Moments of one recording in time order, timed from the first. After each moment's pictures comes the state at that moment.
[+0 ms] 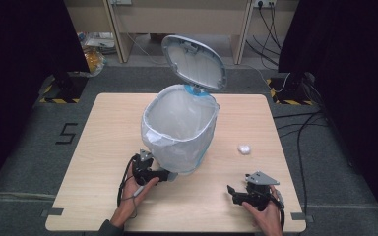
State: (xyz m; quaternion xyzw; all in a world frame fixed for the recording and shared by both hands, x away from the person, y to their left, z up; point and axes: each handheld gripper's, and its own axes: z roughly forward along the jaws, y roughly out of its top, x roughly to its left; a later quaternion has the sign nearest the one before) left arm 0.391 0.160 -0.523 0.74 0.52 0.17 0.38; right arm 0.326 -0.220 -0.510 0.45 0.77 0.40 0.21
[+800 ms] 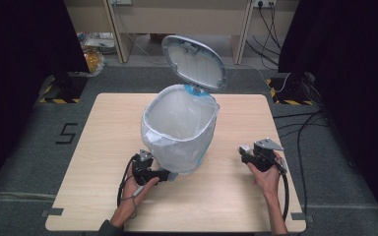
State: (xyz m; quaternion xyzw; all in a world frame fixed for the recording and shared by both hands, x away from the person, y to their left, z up) left arm 0.391 0.161 -0.523 0.74 0.52 0.17 0.38; right arm 0.430 -0.242 -0.495 0.51 0.72 0.38 0.28
